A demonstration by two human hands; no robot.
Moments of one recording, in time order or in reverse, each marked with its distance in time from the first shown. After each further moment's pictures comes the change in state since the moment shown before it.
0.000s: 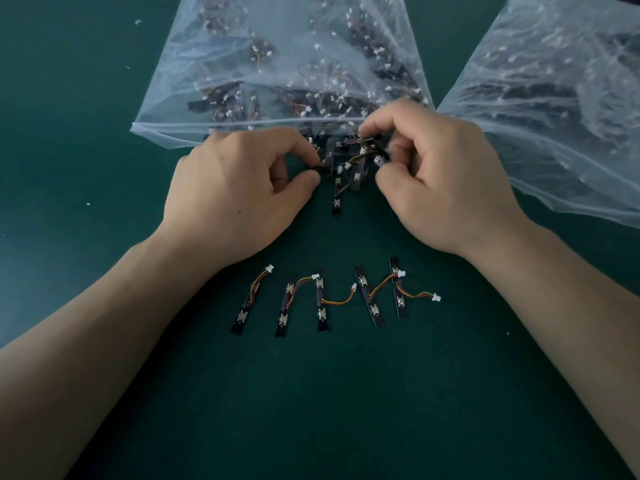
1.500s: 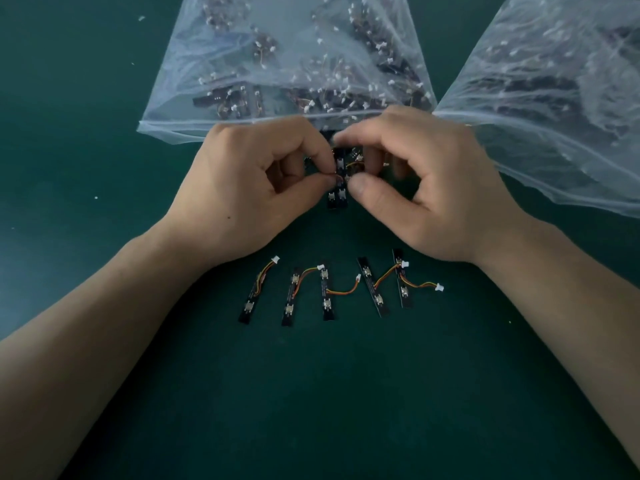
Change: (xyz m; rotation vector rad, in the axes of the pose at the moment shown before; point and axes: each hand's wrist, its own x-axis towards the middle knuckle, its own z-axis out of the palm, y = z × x) left_hand -0.005 0.004 -0.009 -0.259 -0.008 0.261; right_hand -0.007 0.000 -0.002 0.057 -0.096 -0.305
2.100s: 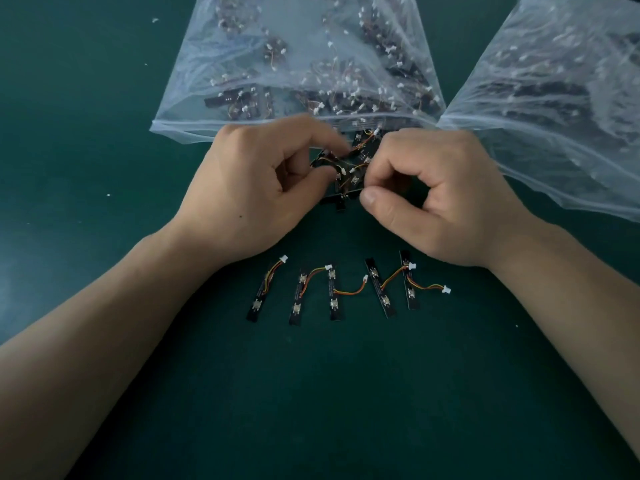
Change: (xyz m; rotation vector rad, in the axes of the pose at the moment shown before) left_hand 0.000 0.001 0.000 0.060 0.039 -0.012; right_hand 0.001 -0.001 -0.002 0.073 -0.076 -0.093
